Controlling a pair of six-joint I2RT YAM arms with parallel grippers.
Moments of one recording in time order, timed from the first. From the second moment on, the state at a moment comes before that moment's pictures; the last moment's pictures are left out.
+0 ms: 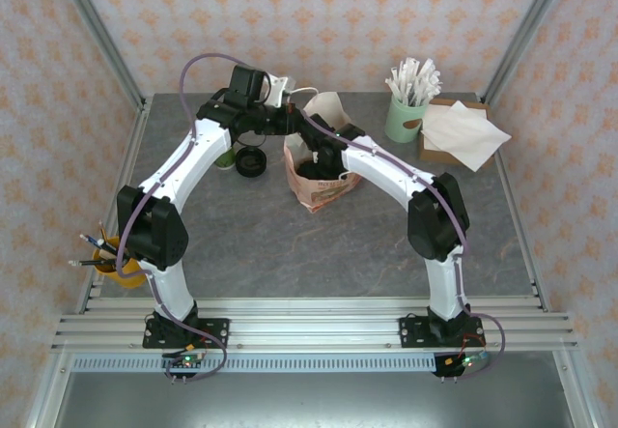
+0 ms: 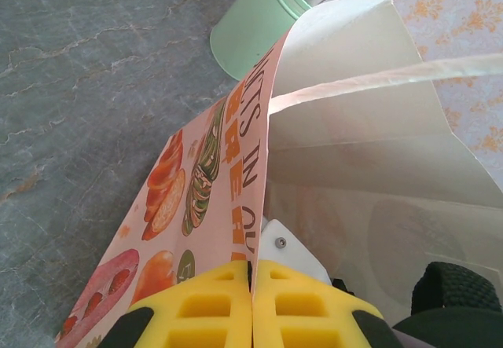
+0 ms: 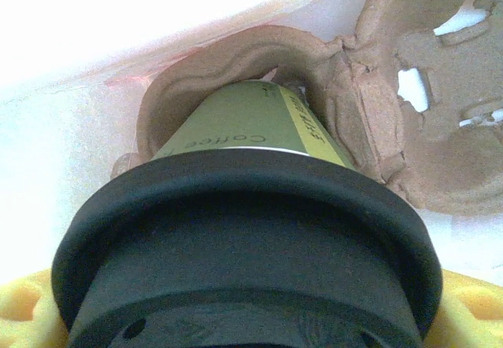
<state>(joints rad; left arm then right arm) -0.31 1.84 1.76 -0.62 0.55 -0.34 0.68 2.05 1.77 -1.04 0.01 0.42</state>
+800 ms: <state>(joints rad) -0.28 1.84 1.74 -0.59 0.53 -0.37 0.71 2.18 1.94 -1.15 0.06 0.45</state>
